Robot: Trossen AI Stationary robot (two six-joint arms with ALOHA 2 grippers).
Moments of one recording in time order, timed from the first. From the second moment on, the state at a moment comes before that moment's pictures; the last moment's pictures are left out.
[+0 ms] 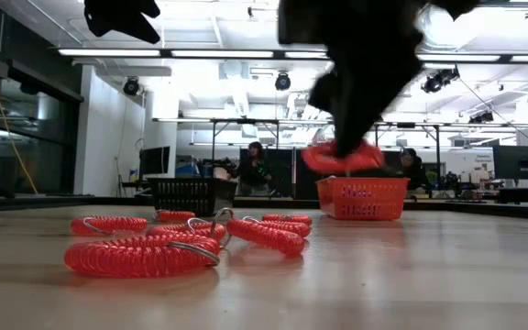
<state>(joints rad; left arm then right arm) -0.42 1.12 1.01 -0.64 -0.49 -0.62 0.32 1.89 1.39 -0.64 -0.05 0.29</state>
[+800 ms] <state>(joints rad) -0.42 1.12 1.01 -0.25 -0.27 -0.21 0.12 1.89 1.98 -0.81 -0.54 0.12</state>
